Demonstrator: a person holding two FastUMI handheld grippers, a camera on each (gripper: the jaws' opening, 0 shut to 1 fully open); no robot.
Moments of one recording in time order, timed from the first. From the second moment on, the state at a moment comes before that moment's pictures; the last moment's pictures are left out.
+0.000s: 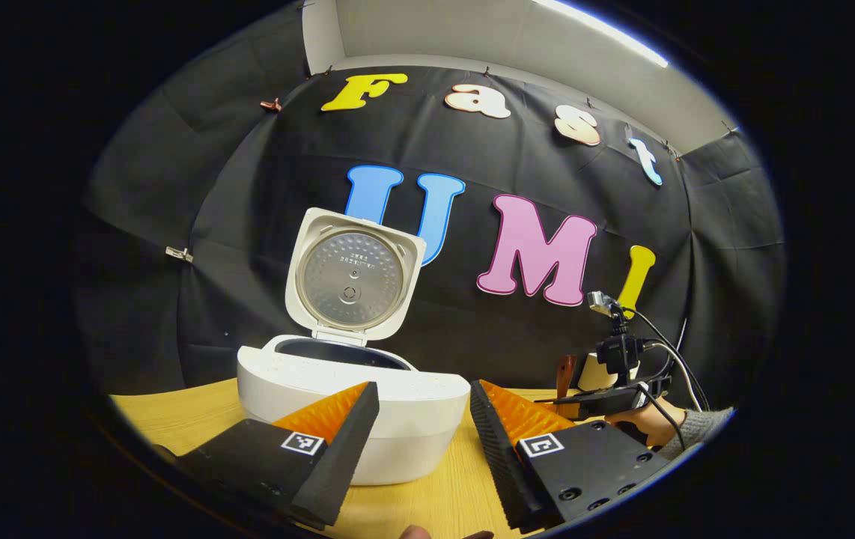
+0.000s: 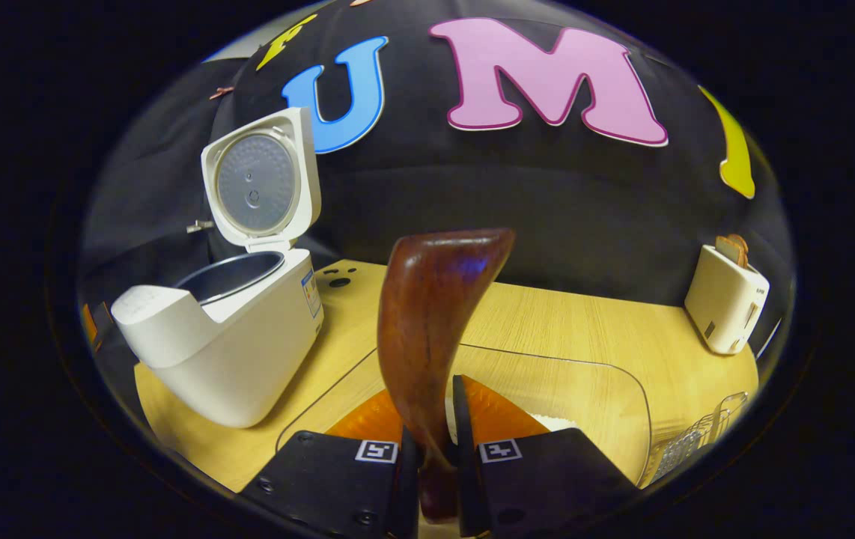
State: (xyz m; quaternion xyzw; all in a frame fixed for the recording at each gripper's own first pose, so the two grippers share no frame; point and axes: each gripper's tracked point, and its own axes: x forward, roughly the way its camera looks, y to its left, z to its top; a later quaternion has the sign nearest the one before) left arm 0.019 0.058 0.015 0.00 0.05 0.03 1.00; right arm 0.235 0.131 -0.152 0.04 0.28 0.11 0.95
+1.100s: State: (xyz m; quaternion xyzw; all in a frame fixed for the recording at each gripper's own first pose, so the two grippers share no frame) left arm 0.014 0.072 0.024 0.00 0.04 0.05 1.00; right arm 0.254 0.066 -0.113 0.34 0.20 0.01 0.92
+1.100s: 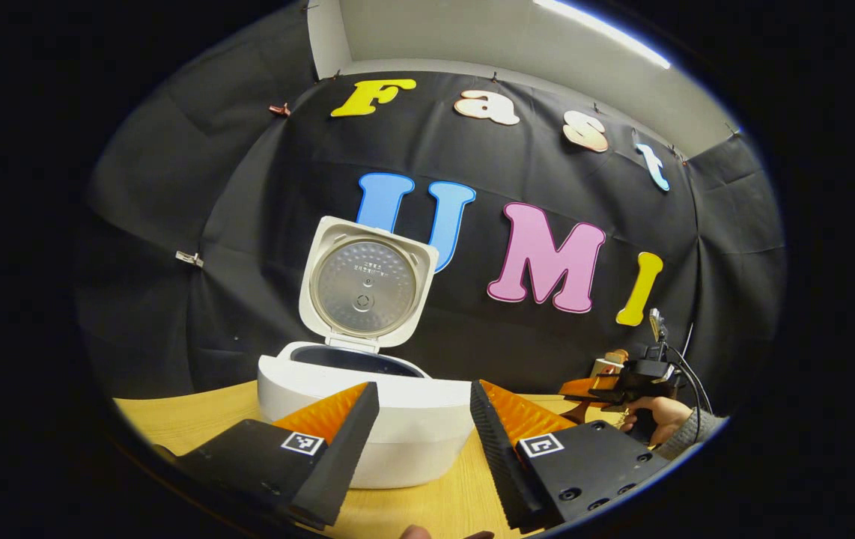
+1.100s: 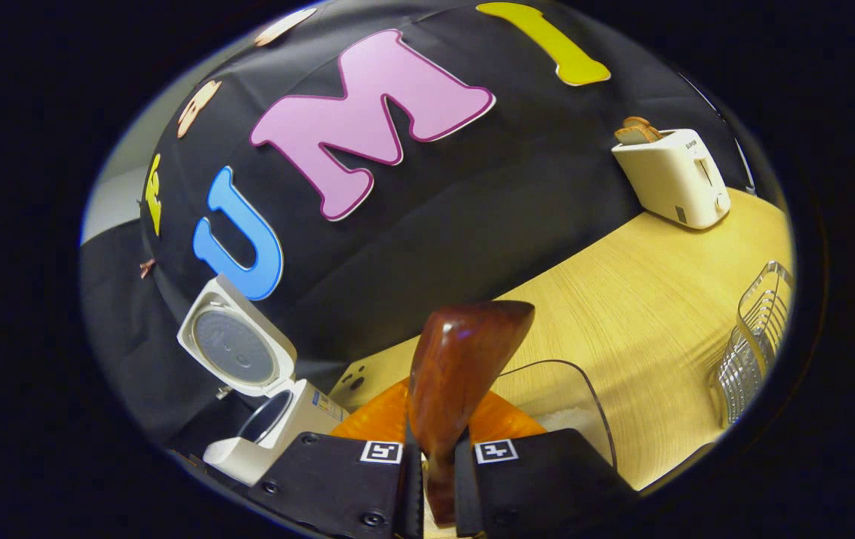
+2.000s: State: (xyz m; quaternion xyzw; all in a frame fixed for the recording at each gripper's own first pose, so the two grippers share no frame) left arm 0.003 0.118 0.043 -0.01 0.02 0.09 1.00; right arm 0.291 0.144 0.034 0.42 0.10 0.05 0.90
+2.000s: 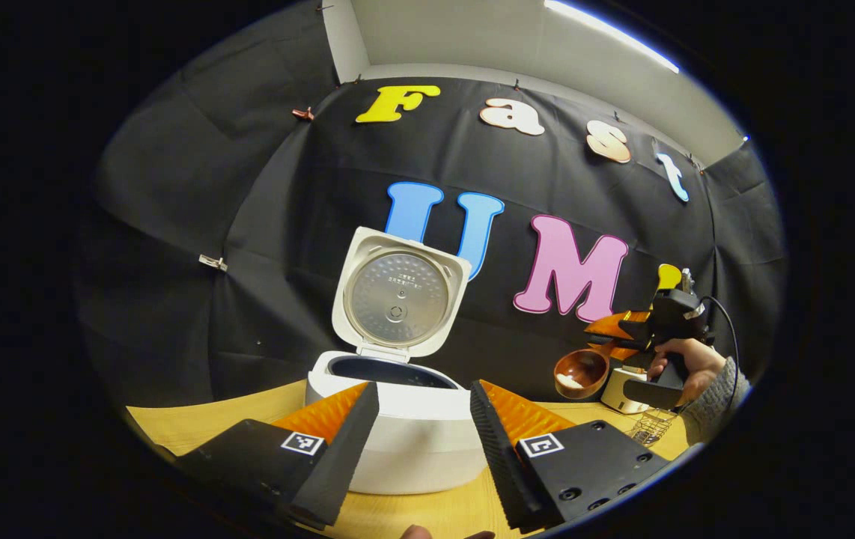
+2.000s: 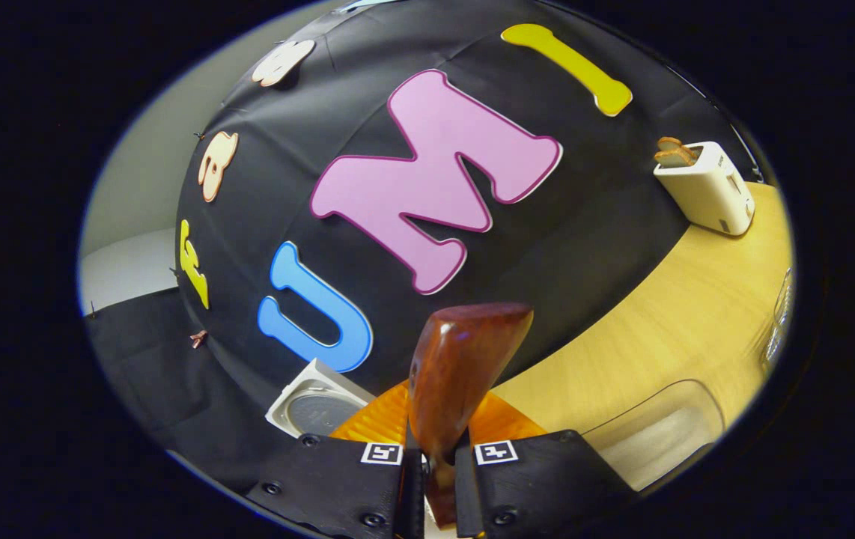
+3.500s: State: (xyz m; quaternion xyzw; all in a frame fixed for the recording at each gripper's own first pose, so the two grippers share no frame) left arm -0.017 0.195 0.045 -0.06 0.03 0.13 0.99; right arm 0.361 0.434 0.028 0.04 0.05 0.20 0.98
